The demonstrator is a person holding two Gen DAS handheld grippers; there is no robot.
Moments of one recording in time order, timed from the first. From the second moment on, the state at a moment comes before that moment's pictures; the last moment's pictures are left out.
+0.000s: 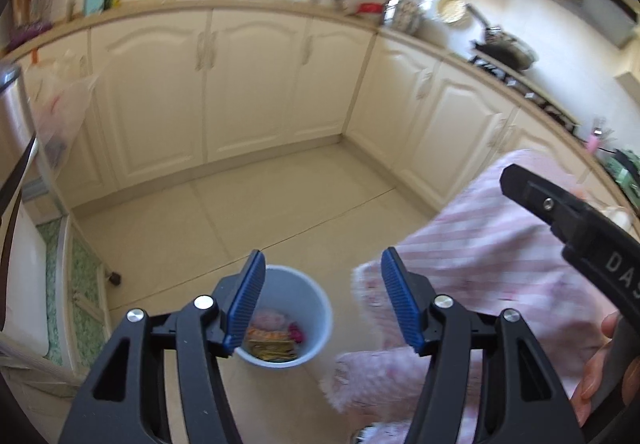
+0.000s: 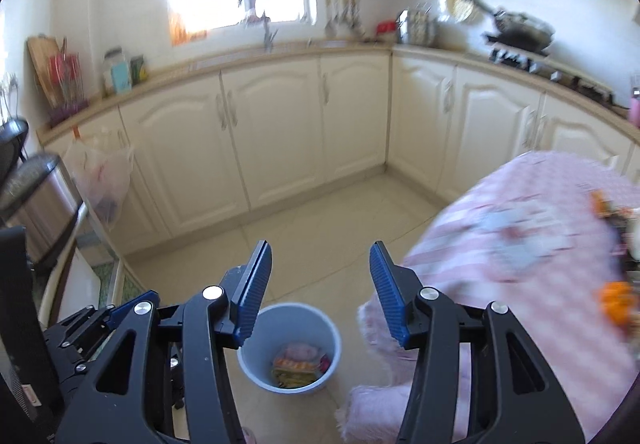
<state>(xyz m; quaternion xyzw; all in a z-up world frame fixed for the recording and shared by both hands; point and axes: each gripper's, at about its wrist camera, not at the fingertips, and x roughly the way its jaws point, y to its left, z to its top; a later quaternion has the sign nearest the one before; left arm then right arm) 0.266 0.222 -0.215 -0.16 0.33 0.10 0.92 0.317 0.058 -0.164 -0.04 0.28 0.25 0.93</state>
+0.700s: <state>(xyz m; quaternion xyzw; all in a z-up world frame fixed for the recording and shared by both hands) 0.303 -0.036 -0.151 -0.05 0.35 -0.11 0.93 0.292 -0.229 -0.144 0.03 0.32 0.02 0.95</state>
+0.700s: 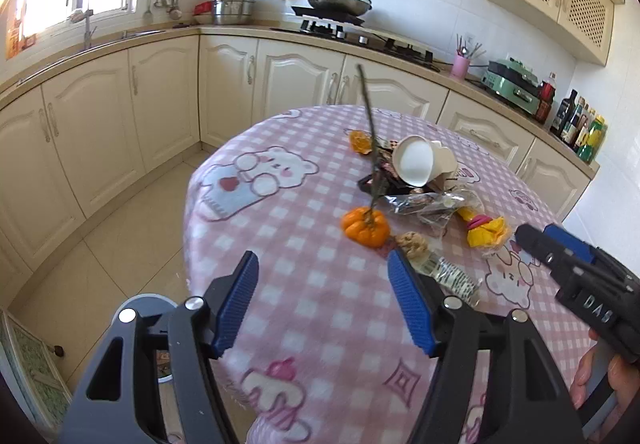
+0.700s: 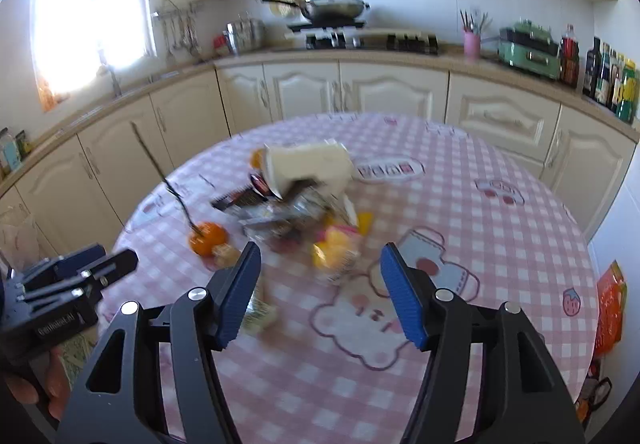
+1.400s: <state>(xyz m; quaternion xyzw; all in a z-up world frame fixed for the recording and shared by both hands) 0.370 -0.066 -0.163 -0.04 0.37 -0.15 0.92 0.330 -0.264 -0.174 0.07 0.40 0.04 0.91</state>
